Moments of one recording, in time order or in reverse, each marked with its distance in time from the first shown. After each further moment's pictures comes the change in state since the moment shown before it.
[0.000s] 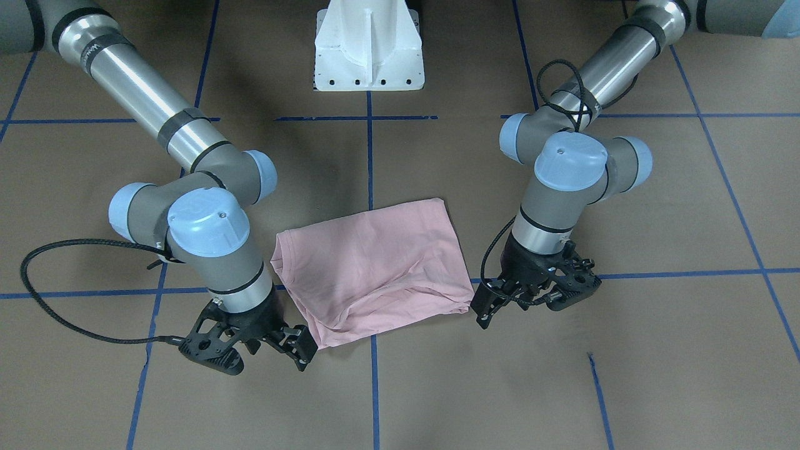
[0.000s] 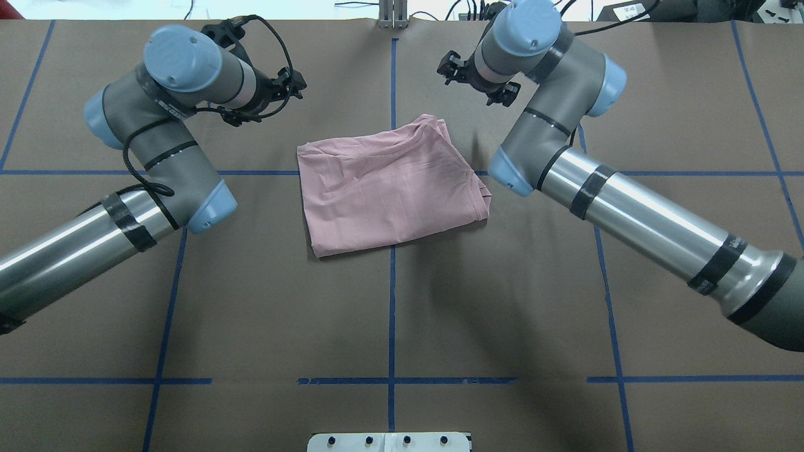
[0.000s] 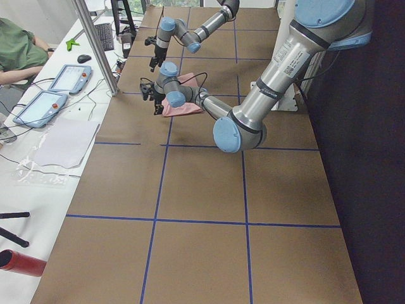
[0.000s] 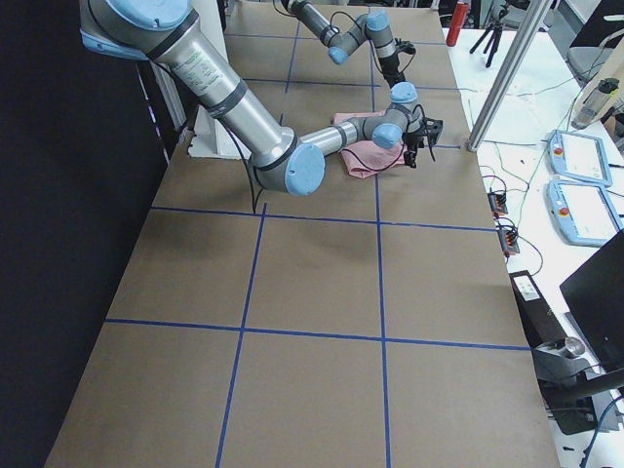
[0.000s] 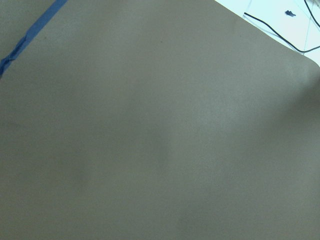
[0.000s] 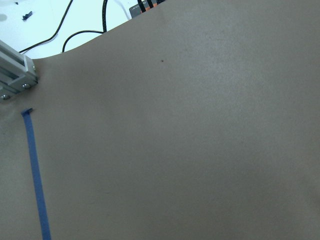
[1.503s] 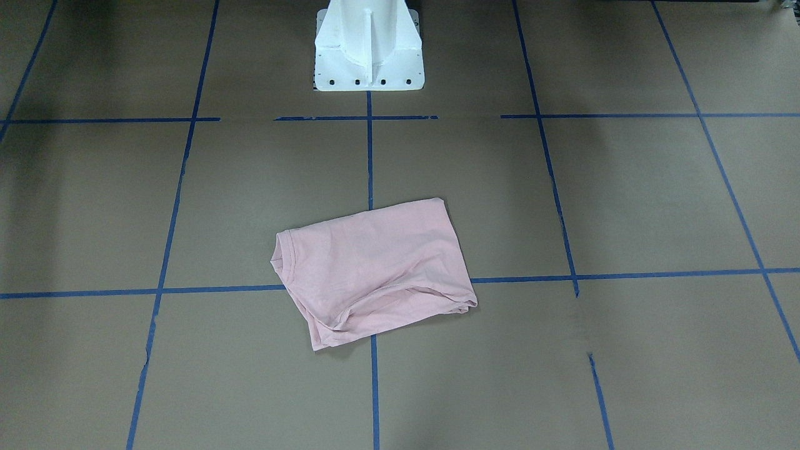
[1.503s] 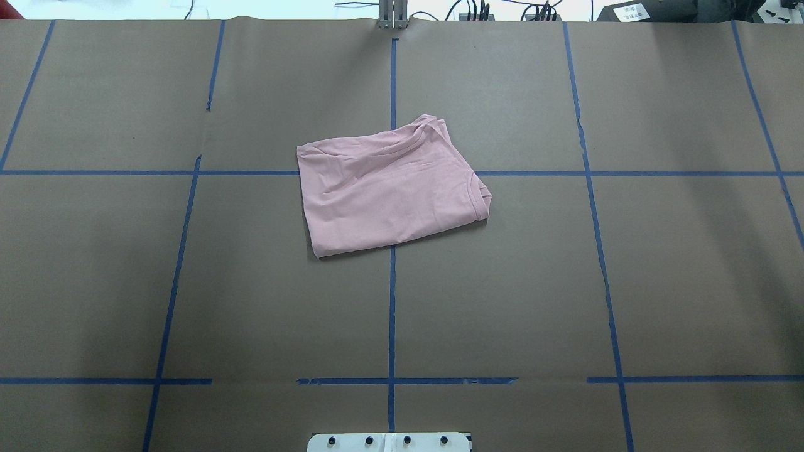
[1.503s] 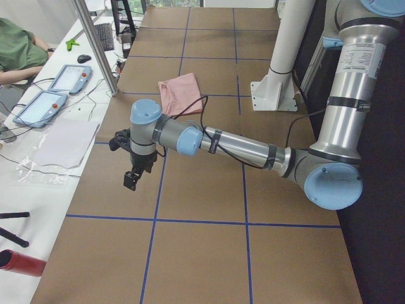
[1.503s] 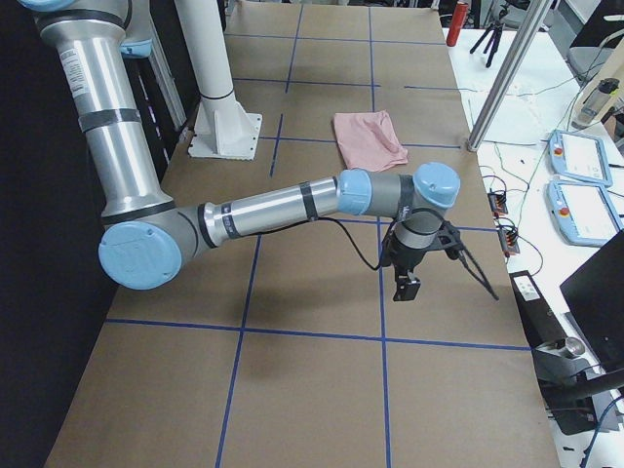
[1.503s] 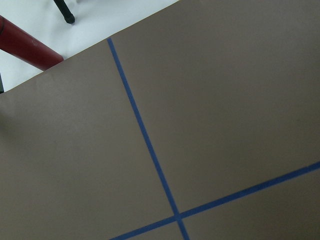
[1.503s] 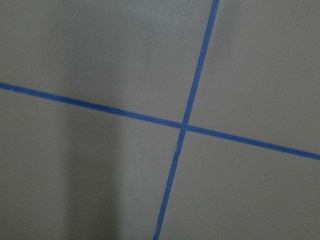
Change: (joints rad) left arm -0.673 0.568 -0.378 0.482 -0.372 1.654; right arm 0.726 -0.698 0.626 -0.951 0.416 -1.726
